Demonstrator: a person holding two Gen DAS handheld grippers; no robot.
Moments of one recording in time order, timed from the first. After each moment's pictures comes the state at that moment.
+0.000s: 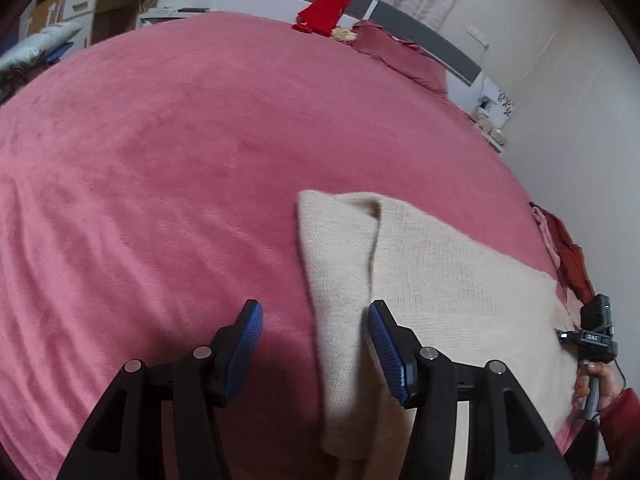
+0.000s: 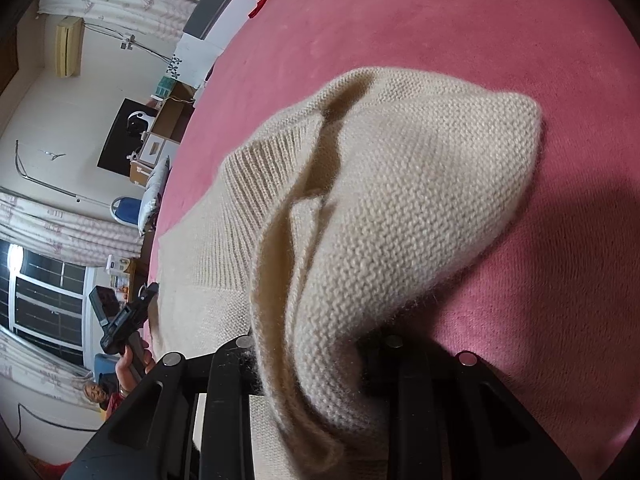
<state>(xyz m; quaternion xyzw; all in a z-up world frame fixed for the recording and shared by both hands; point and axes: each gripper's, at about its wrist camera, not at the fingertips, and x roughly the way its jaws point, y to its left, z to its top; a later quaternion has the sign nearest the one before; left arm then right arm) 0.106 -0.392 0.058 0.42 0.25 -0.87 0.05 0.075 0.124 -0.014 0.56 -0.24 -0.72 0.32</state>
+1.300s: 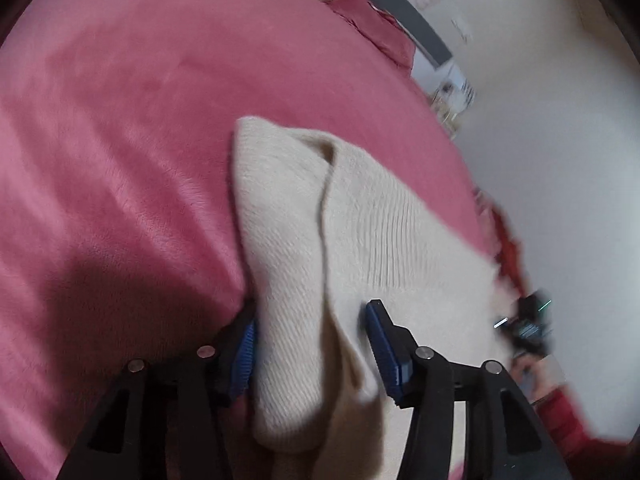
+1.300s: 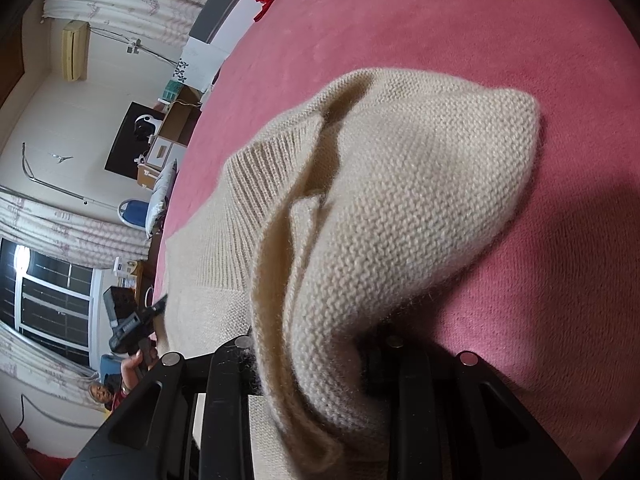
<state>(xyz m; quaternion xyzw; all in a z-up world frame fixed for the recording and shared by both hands) 0.082 -0.417 0.036 0.43 0.39 -0.81 -0.08 0.086 0.129 -0.015 0.55 -0.26 -0.72 0.32</state>
